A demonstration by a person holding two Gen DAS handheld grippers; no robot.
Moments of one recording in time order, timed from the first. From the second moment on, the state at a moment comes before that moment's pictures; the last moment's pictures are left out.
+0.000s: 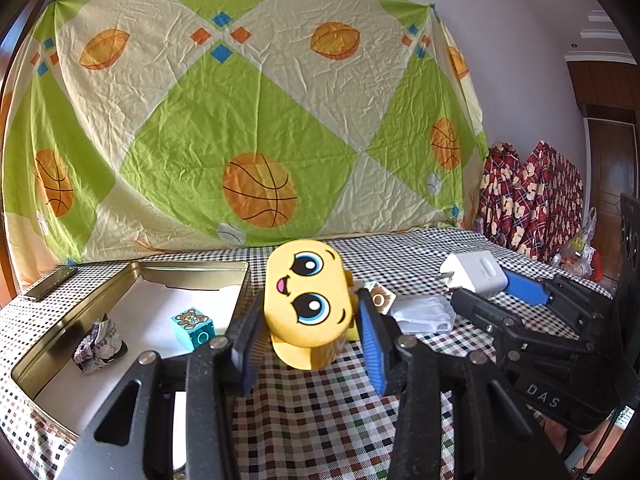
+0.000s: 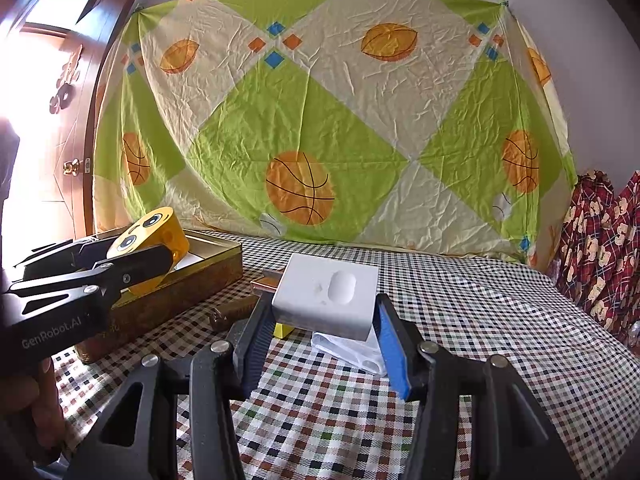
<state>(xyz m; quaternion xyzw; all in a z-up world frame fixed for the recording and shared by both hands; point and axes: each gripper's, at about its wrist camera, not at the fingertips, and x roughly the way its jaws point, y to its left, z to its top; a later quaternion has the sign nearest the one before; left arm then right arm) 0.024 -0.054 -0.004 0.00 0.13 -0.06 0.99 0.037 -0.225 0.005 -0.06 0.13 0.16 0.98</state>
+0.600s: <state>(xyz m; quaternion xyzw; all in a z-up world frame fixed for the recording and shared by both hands) 0.017 -0.054 -0.003 0.00 0.11 -0.05 0.99 0.029 -0.227 0.006 -0.06 0.11 0.16 0.98</state>
